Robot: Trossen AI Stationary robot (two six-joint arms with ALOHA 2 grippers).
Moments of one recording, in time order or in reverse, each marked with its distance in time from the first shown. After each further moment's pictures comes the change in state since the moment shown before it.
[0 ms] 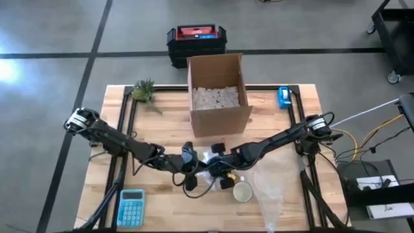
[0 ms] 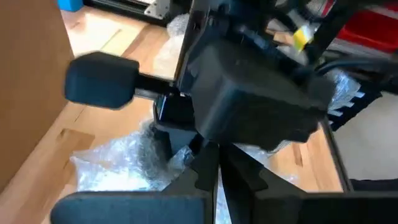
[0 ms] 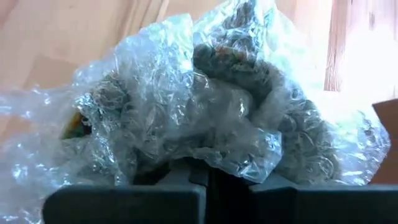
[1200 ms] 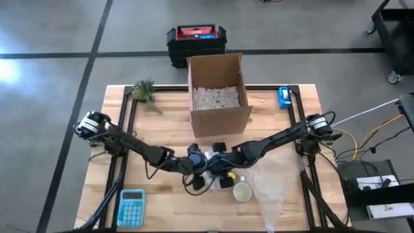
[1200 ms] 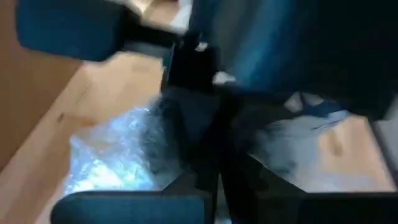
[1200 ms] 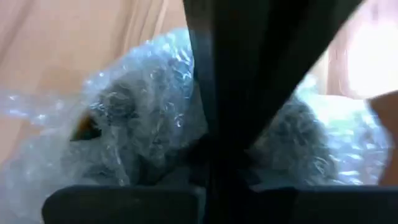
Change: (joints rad) left arm 0.020 0.087 0.004 0.079 0.040 0.024; right arm -0.015 0.004 -0.032 0.012 -0.043 0.057
